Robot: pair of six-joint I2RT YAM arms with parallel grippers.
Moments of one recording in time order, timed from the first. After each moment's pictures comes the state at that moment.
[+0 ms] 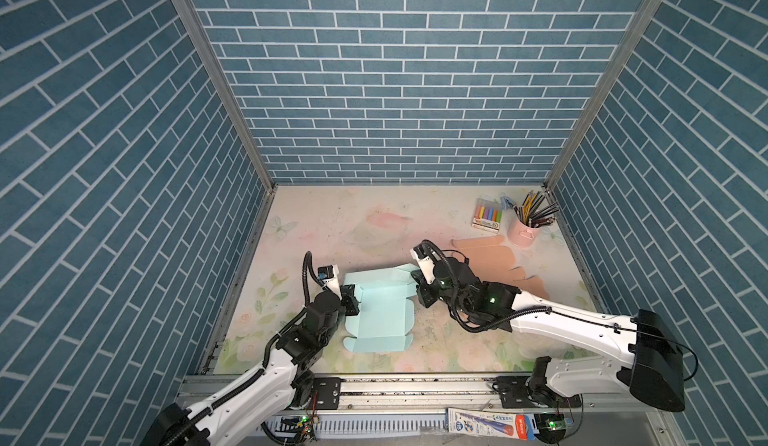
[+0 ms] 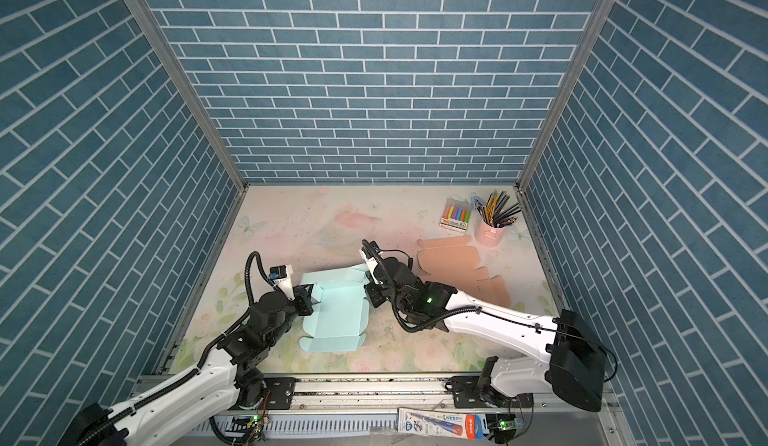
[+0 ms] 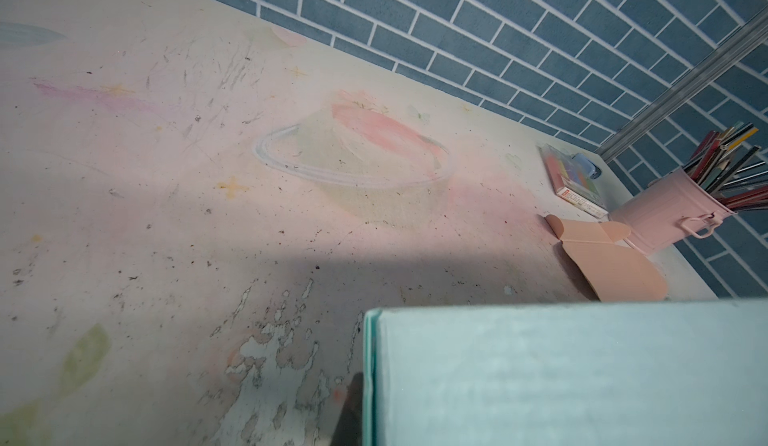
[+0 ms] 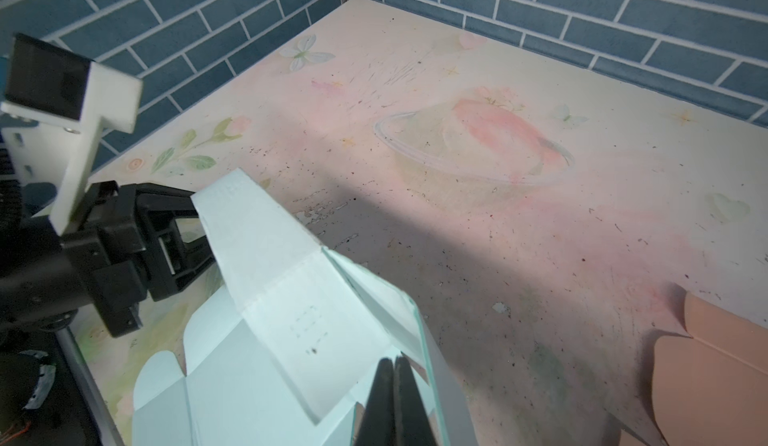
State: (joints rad) left arm -0.61 0.72 0.13 0.18 -0.26 -0.57; right arm 1.11 1.30 0.90 -0.16 0.21 0.25
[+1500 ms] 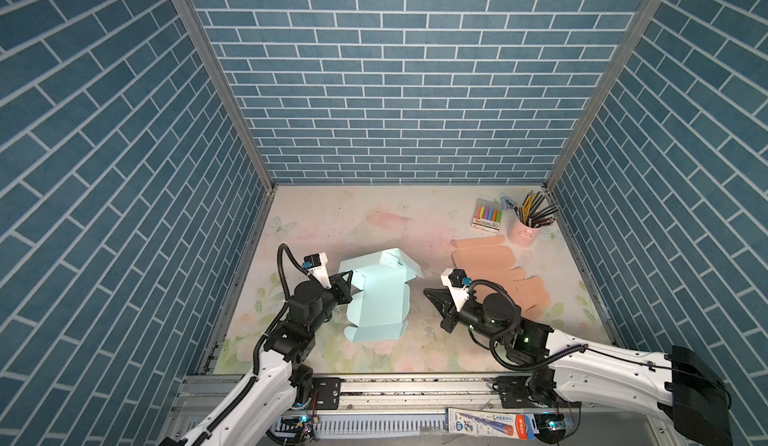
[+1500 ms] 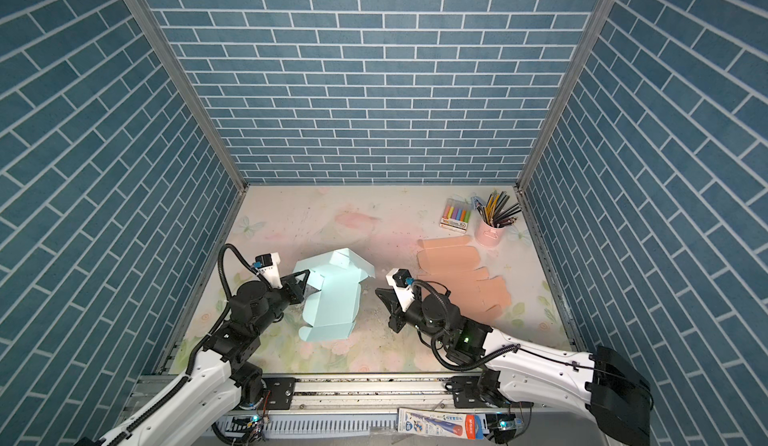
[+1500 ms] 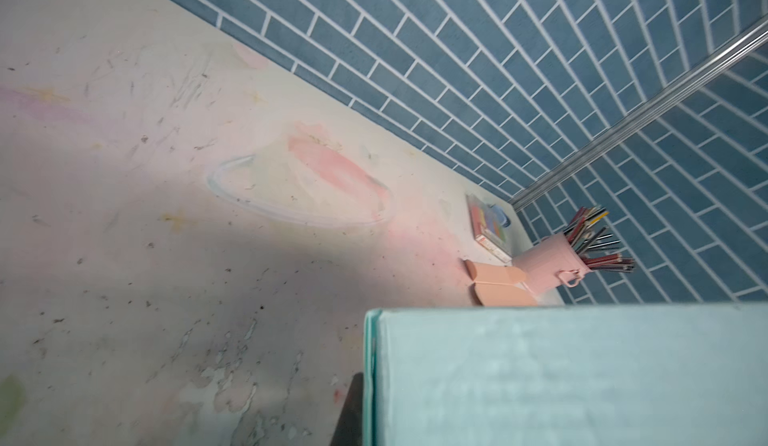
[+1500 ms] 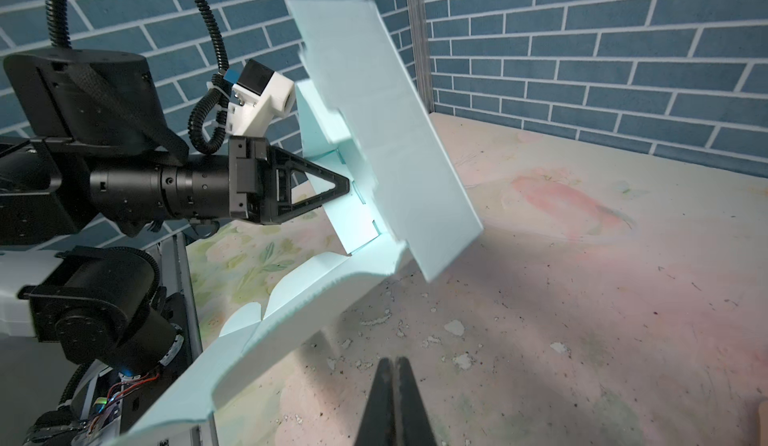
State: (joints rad) left arm -0.39 0.63 0.24 0.12 0.07 -0.68; right arm 1.13 0.92 0.35 0.41 0.07 0.21
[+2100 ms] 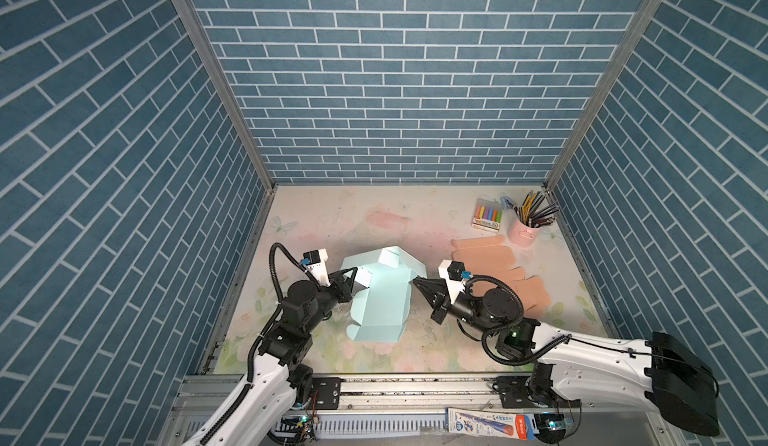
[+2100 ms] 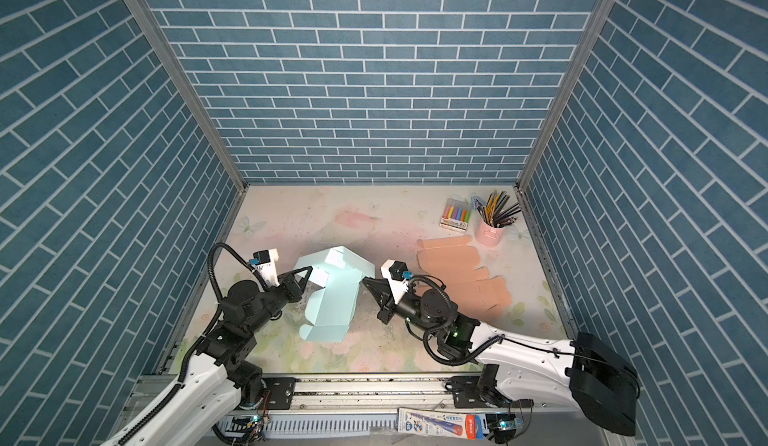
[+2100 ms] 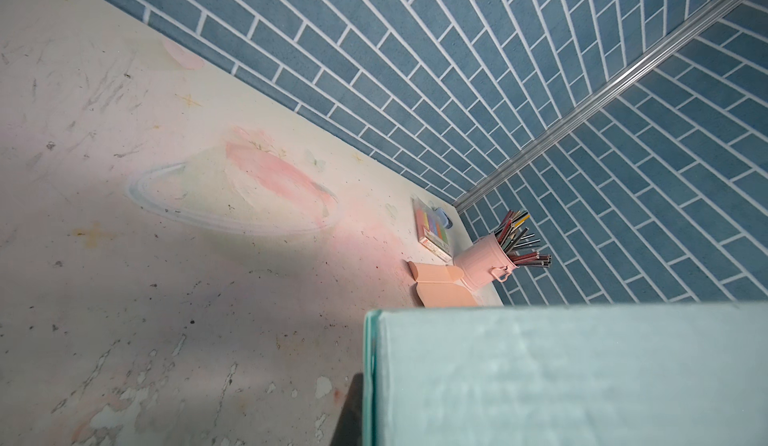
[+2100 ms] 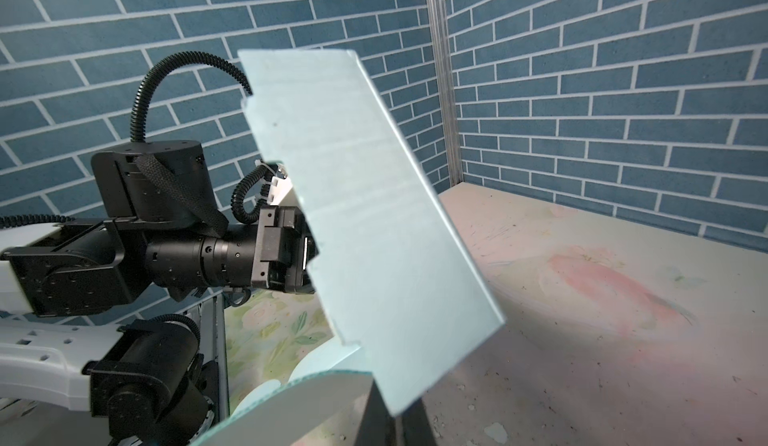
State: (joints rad) left arm -0.39 0.58 0.27 0.11 0.17 -0.73; right arm 1.12 1.07 0.42 0.68 0.02 0.22
